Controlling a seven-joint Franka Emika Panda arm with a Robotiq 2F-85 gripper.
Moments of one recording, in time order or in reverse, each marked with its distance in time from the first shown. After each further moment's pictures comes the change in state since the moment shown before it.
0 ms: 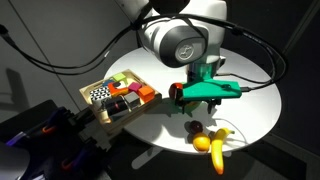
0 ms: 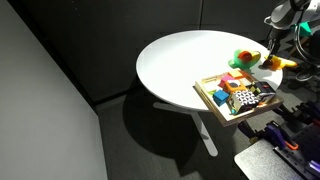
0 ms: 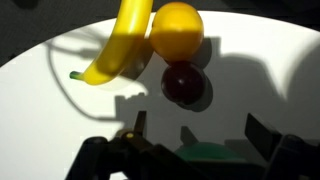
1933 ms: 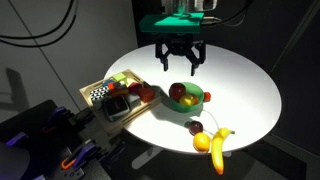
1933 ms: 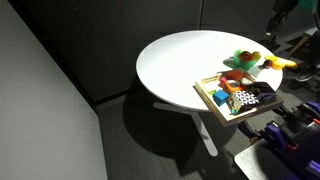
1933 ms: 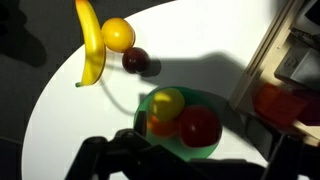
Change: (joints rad) arm 0.237 -0.347 -0.100 -0.106 -0.014 -0.276 0.542
